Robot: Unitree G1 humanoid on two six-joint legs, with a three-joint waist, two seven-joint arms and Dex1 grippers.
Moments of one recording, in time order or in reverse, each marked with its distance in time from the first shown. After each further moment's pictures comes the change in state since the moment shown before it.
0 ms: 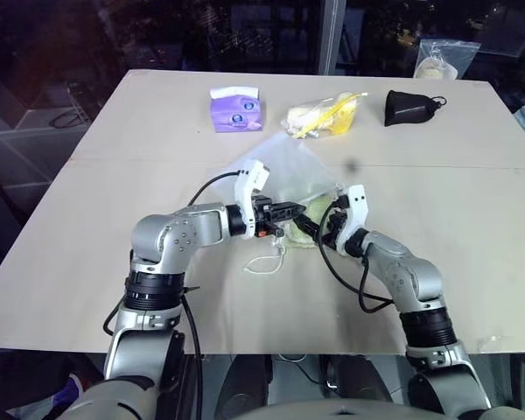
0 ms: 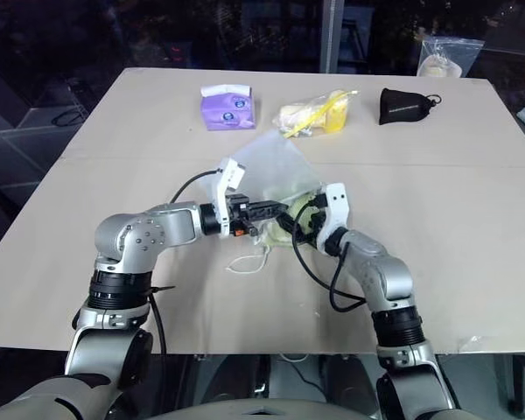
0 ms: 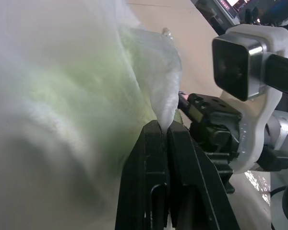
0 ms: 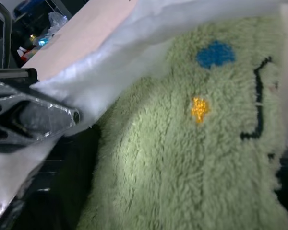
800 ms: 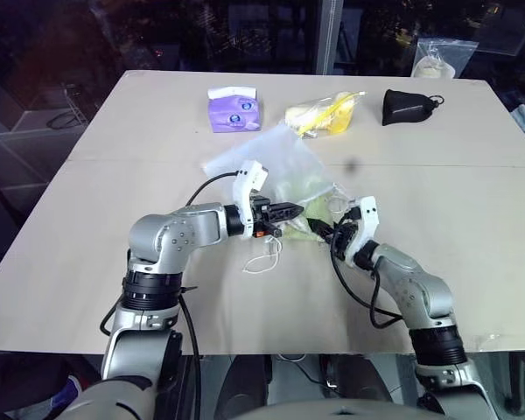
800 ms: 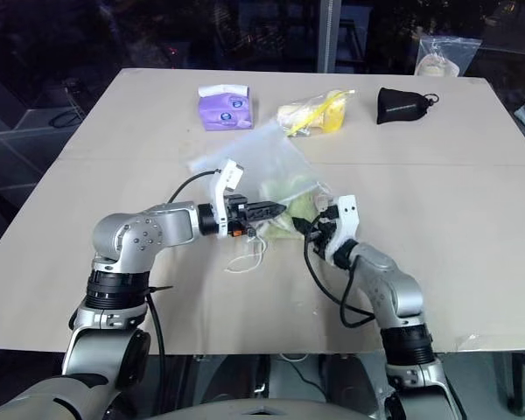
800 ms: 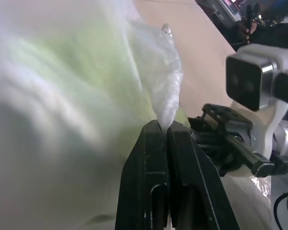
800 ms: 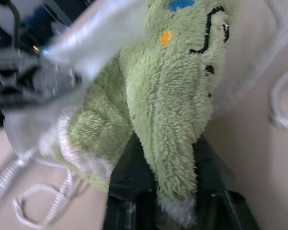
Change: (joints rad) left arm 0.000 0.022 0.001 -0.001 -0.002 0.011 -0.007; right arm 0.061 0.043 -0.035 0.021 0.053 -0.081 0.041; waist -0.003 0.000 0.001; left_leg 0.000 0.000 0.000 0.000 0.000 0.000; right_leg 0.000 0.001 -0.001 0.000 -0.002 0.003
